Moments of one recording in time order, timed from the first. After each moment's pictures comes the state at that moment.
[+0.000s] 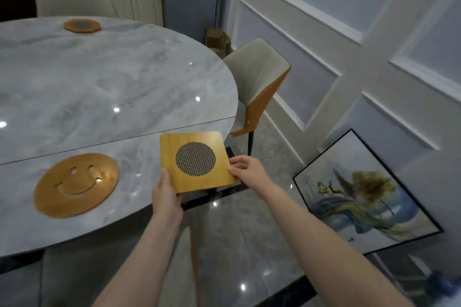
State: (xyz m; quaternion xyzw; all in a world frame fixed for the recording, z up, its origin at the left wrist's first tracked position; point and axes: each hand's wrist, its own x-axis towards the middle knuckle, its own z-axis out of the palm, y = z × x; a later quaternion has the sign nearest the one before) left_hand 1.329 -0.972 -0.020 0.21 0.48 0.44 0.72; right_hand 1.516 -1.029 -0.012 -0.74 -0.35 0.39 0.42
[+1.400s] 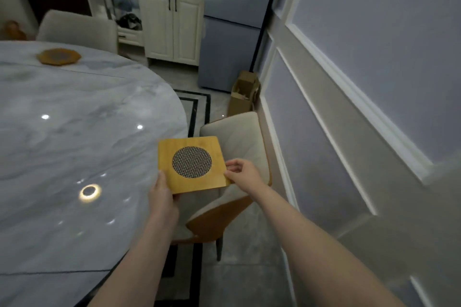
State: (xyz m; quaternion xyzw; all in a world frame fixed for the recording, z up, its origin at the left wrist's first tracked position) left_hand 1.870 -0.647 -0.001 0.08 0.51 0.58 0.63; right_hand 2.054 -0.643 0.035 -0.70 -0.51 0.39 0.32
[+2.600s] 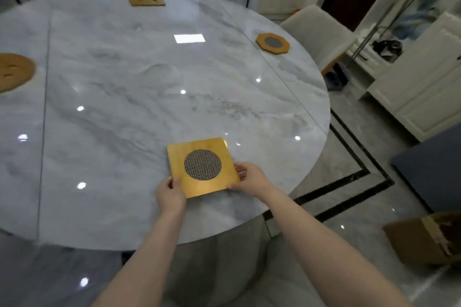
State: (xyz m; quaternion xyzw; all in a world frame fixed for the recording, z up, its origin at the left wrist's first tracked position) left_hand 1.850 -0.433 -0.115 -0.14 0.78 0.59 0.14; right_hand 1.925 -0.254 -0.072 -0.30 -0.83 0.47 -0.08
